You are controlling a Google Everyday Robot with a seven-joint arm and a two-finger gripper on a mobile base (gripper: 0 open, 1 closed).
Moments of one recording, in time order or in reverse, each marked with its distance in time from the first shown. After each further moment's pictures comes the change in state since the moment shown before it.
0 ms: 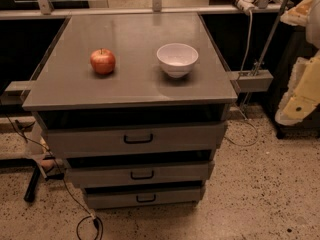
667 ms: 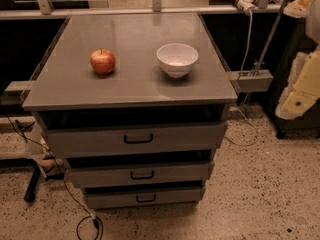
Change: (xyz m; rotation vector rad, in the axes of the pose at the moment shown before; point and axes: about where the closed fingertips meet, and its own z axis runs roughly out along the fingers) arm -0.001 -0.009 -0.004 0.051 0.033 -0.009
